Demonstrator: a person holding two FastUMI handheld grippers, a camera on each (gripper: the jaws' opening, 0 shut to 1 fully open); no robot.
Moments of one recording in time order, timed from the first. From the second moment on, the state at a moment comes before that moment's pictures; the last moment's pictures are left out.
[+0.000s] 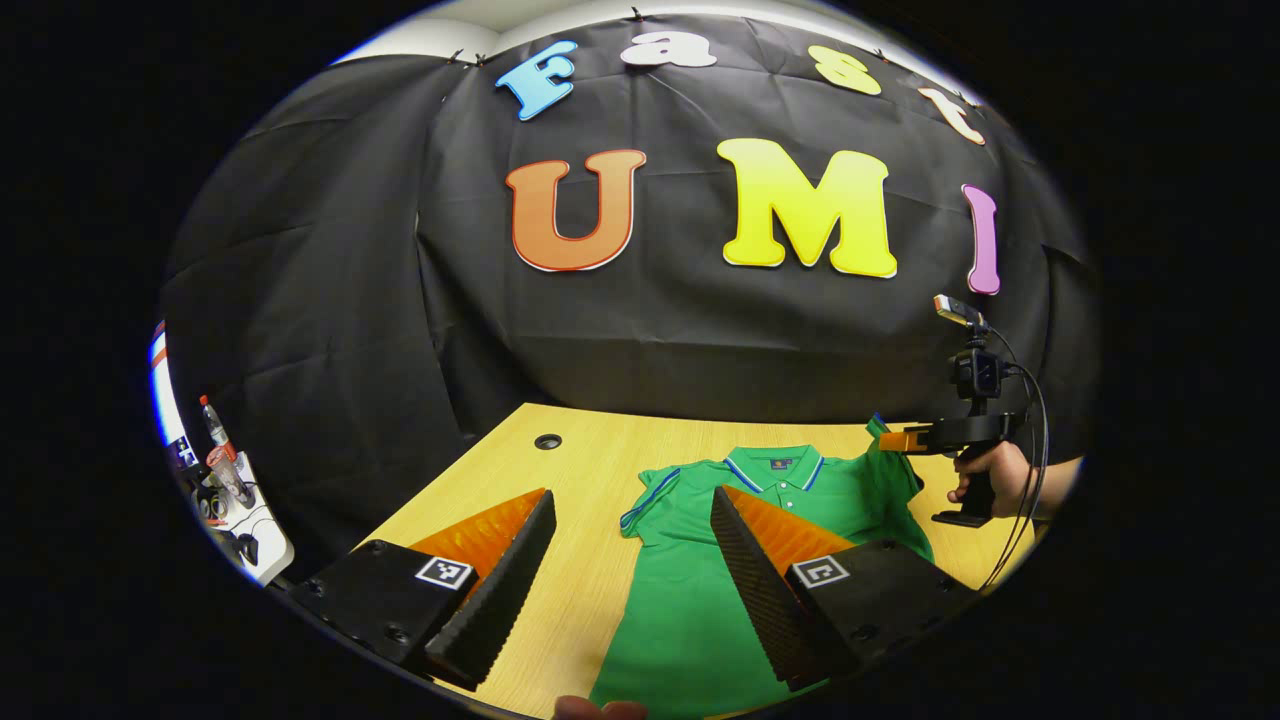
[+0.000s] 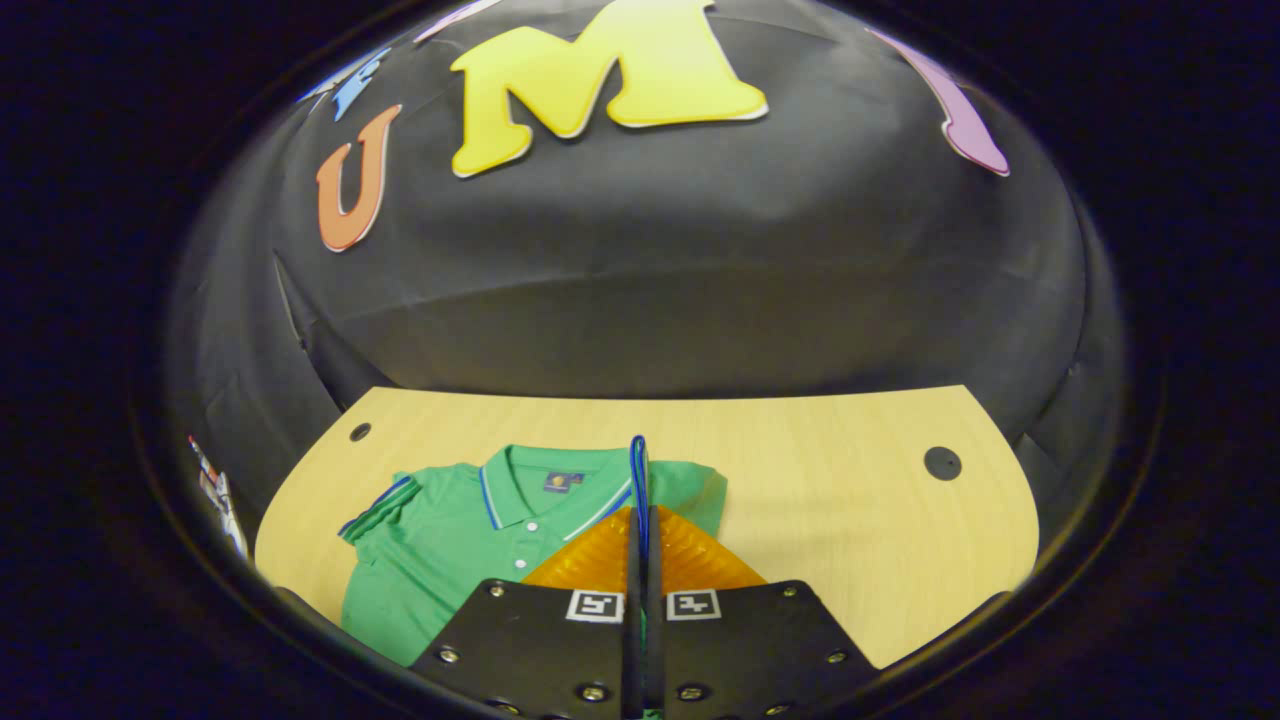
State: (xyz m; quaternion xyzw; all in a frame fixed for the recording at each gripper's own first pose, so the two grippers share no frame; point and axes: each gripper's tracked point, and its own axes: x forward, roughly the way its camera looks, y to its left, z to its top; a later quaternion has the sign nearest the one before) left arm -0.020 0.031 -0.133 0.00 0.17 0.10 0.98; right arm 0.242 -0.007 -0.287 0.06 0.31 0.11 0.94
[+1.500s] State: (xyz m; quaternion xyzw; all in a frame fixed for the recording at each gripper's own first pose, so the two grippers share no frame) left arm 0.129 0.040 -0.202 0.02 0.16 -0.08 0.98; right arm 0.070 -0.029 -0.147 -0.01 0.24 0.11 0.96
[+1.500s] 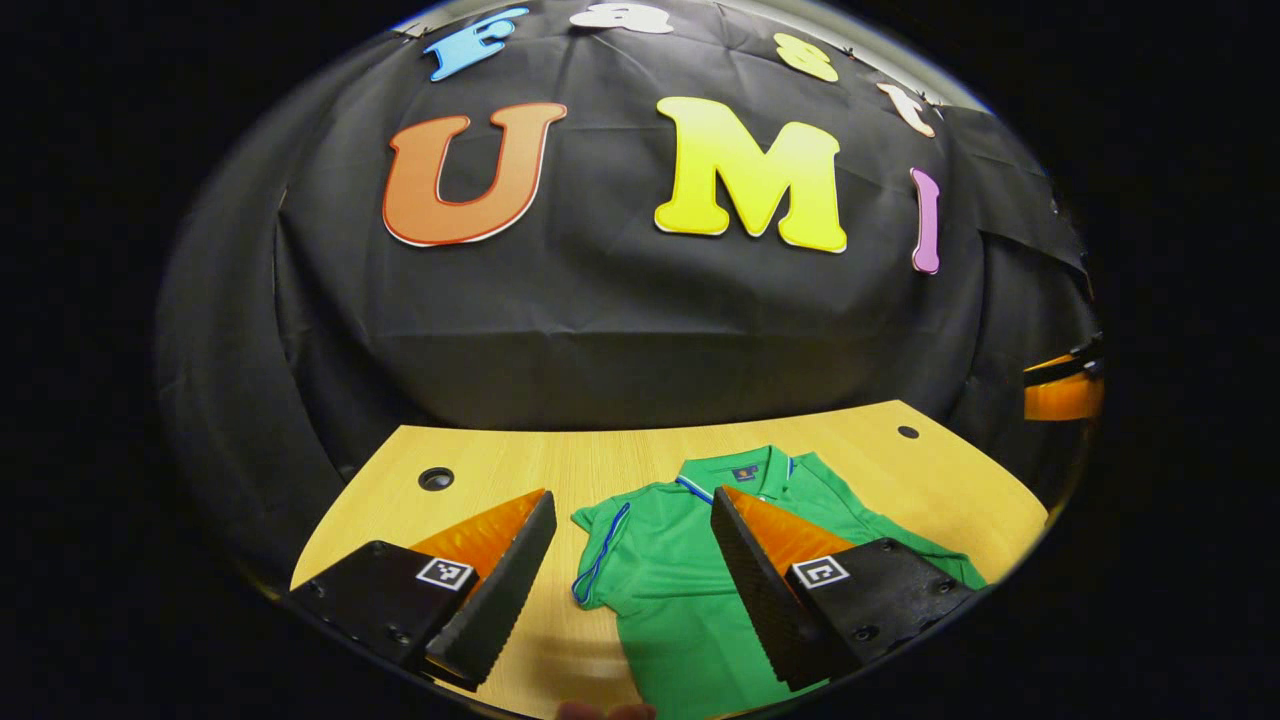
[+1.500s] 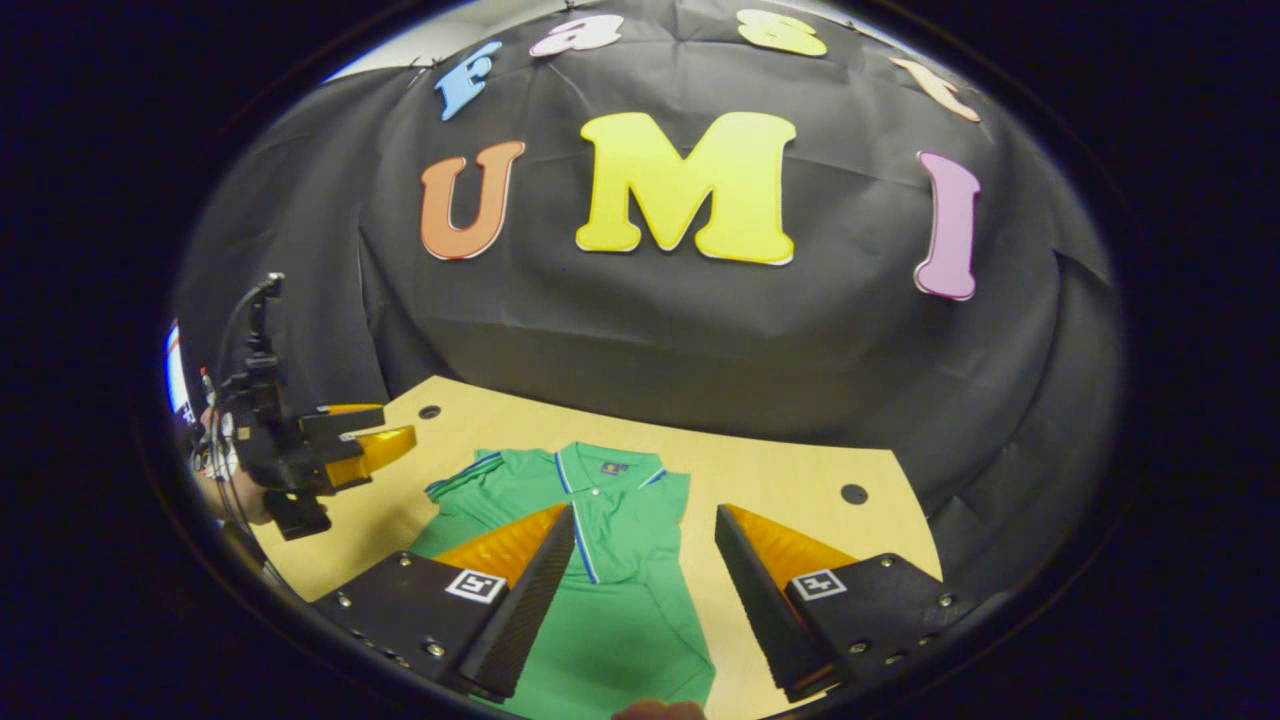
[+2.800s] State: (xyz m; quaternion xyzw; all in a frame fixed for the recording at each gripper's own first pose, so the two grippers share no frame) left arm 0.232 0.045 -0.367 0.14 0.32 -0.14 0.92; right arm 0.000 -0.067 -0.220 0.11 0.32 0.04 0.94
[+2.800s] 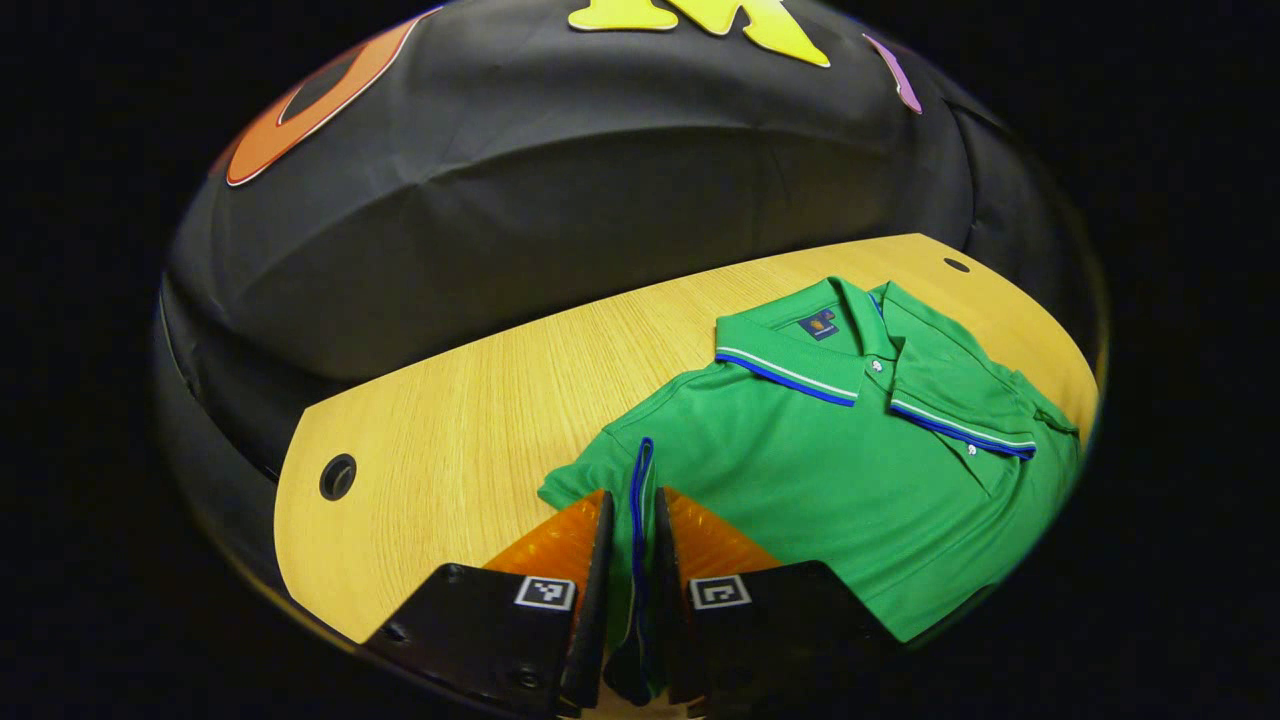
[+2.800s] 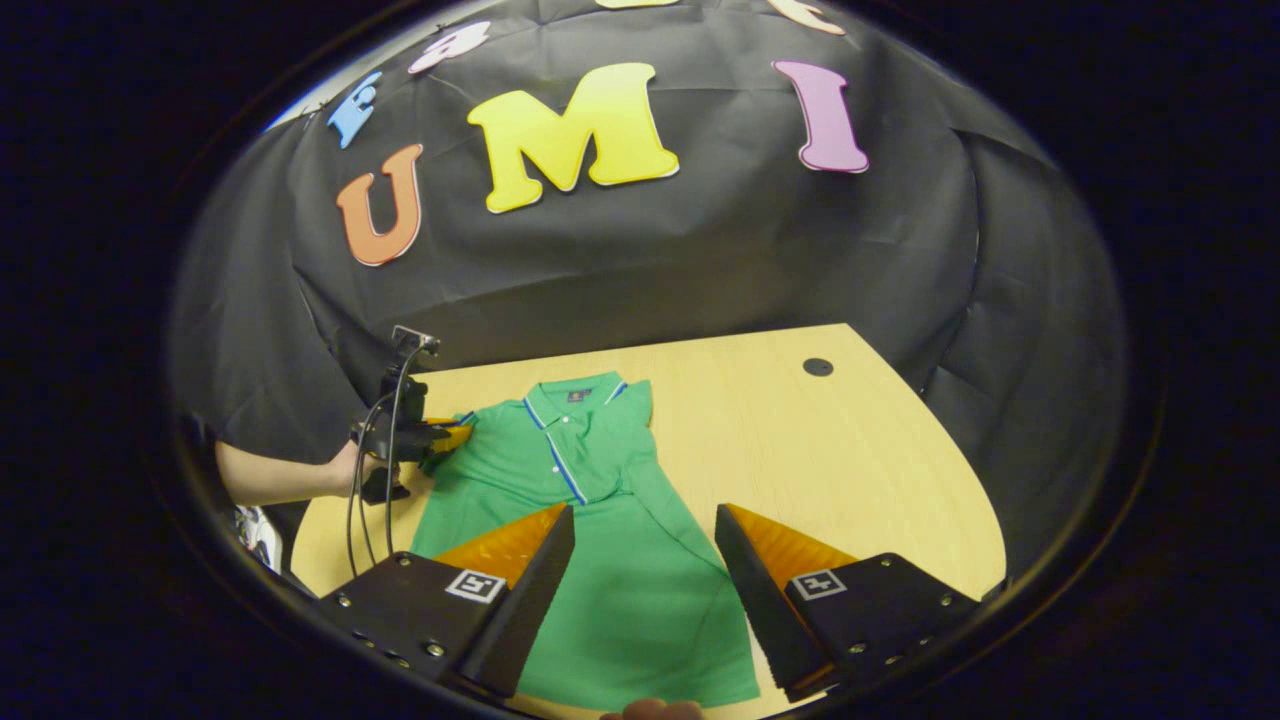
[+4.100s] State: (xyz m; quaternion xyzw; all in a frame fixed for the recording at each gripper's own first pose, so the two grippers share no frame) left arm 0.149 -0.119 -0.261 0.08 0.26 -0.23 0.93; right arm -0.016 -0.105 -0.208 0.14 0.28 0.01 0.95
